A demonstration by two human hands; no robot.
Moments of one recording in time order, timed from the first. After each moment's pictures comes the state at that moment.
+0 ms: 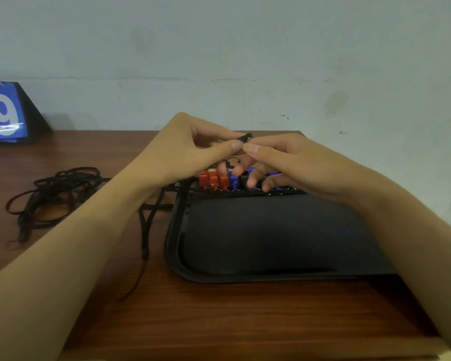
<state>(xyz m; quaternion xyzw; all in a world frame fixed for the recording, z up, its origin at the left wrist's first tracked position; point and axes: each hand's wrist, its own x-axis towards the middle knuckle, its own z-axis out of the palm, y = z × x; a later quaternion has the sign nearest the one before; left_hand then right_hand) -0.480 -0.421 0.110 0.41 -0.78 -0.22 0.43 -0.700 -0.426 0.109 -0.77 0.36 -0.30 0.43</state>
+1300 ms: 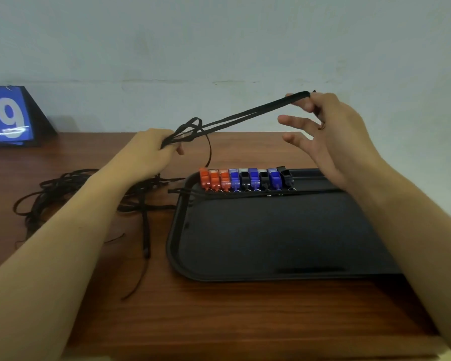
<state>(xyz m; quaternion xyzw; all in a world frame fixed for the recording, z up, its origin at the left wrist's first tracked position) -0.421 -0.467 0.093 0.62 -0.72 -0.05 0.31 -0.711 -0.434 0.128 -0.51 0.34 -0.63 0.47</state>
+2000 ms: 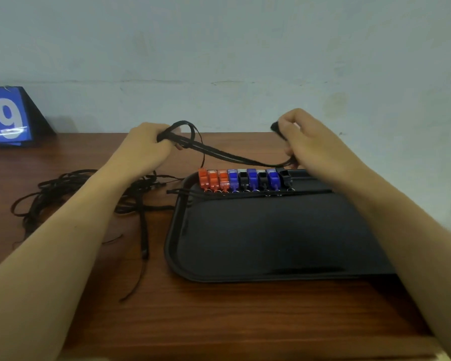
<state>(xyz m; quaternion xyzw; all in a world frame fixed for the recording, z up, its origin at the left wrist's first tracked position) -0.429 -0.460 0.101 0.61 -0.70 -0.08 0.37 -0.709 -0.439 0.116 -0.72 0.52 -0.41 0.22</state>
